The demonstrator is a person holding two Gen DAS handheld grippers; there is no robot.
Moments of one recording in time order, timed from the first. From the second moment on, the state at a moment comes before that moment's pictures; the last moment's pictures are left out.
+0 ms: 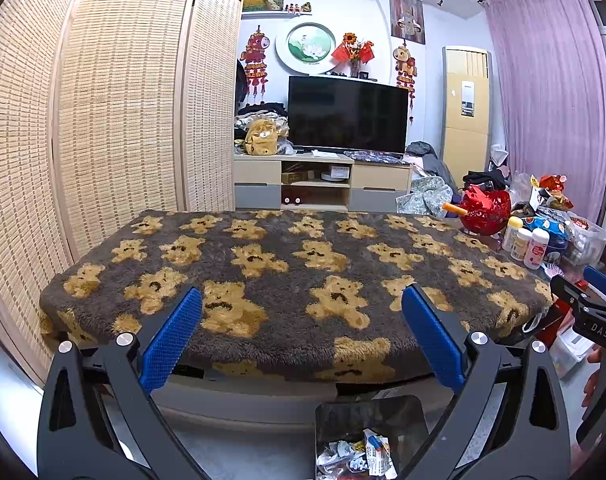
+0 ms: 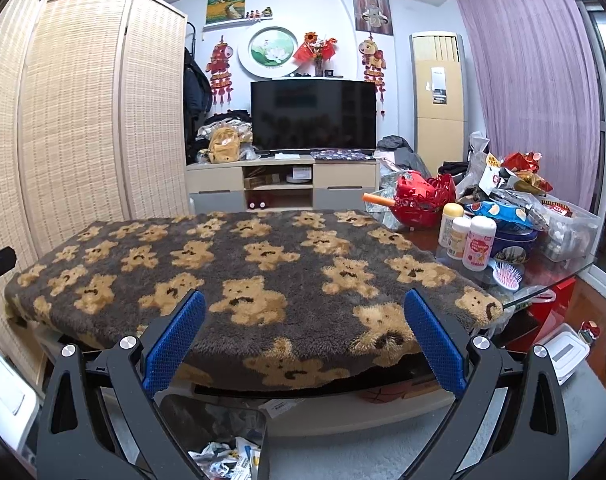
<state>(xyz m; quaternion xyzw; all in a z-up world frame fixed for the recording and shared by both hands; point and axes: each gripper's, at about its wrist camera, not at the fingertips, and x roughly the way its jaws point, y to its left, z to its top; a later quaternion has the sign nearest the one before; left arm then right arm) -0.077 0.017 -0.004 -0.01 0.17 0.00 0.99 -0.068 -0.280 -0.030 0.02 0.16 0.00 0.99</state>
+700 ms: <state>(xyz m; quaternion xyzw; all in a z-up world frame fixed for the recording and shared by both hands) -0.079 0.014 -0.001 -0.01 0.17 0.00 0.99 -0.064 -0.287 -0.030 0.03 0.17 0.00 0.98</state>
